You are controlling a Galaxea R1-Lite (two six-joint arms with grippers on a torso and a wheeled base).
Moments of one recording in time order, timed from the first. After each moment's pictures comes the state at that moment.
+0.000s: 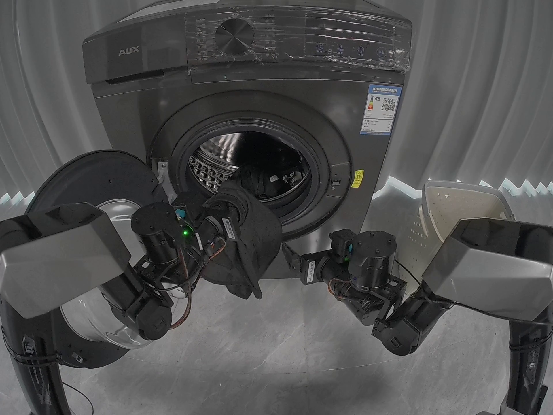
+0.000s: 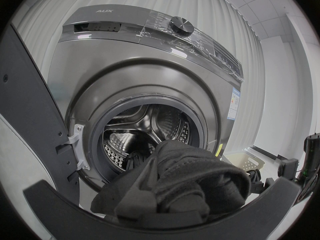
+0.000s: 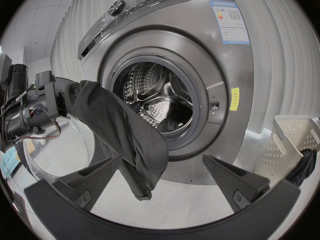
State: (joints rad) left arm -0.48 2.19 -0.80 -1.54 0.19 -0.09; right arm 0.69 2.30 -0.90 -1.31 -0.28 0.13
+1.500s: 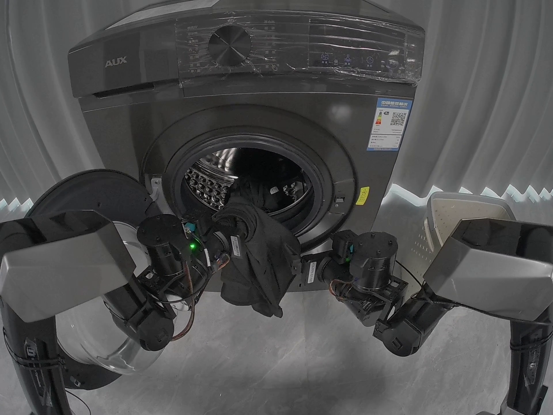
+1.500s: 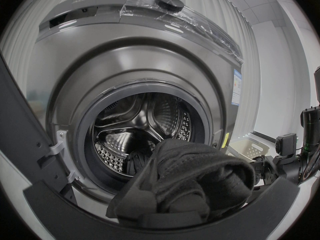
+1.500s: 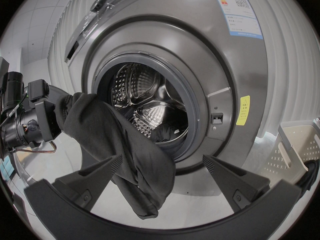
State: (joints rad) left arm -0.51 2.19 -0.74 -1.54 0.18 0.01; right arm 0.69 2.30 -0.89 -1.32 -0.29 0.14
